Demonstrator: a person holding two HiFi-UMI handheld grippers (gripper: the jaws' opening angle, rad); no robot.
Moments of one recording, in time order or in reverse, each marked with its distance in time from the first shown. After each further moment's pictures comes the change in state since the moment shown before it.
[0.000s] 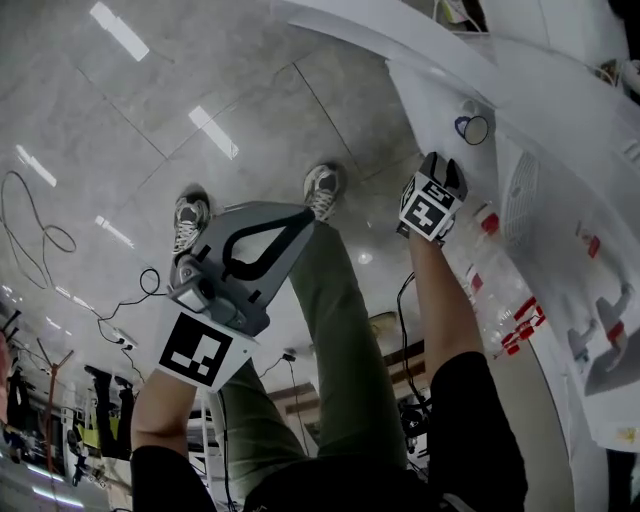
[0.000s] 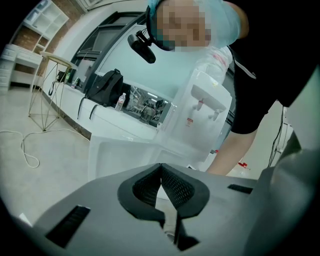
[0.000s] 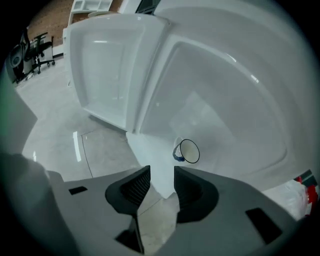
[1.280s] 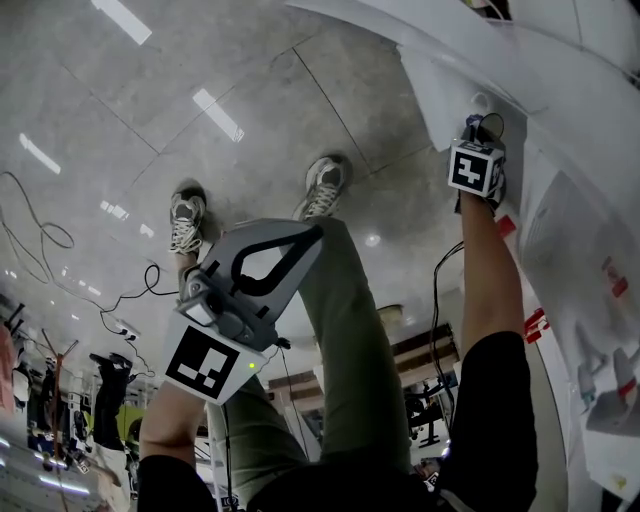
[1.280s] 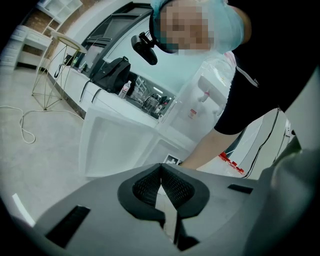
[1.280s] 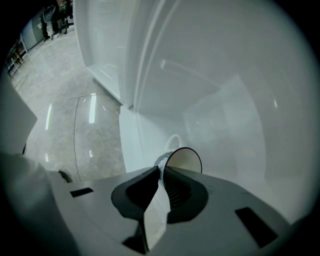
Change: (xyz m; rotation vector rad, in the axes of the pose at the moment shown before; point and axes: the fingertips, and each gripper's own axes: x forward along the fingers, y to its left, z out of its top) left arm 0.032 -0.009 -0.046 -0.114 0.048 -0.027; right arm 0.098 -0.029 0.017 -0.410 0.186 0.077
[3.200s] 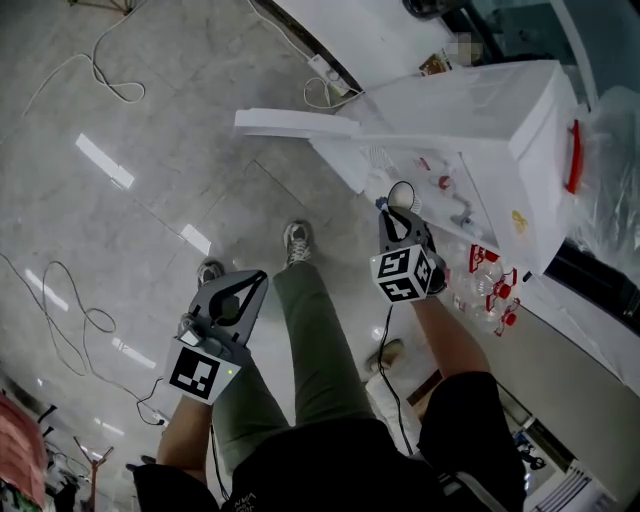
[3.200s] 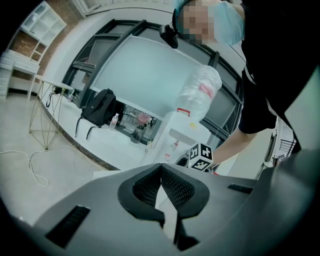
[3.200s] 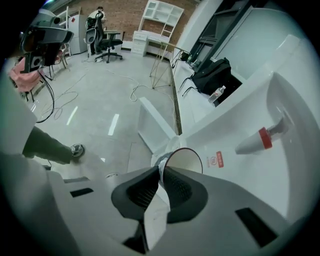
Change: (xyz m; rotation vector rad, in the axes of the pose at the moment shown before) left arm -0.202 -0.123 0.214 0.055 -0.144 0.003; right arm -0.464 -0.014 0.027 -0.199 -0.323 0.072
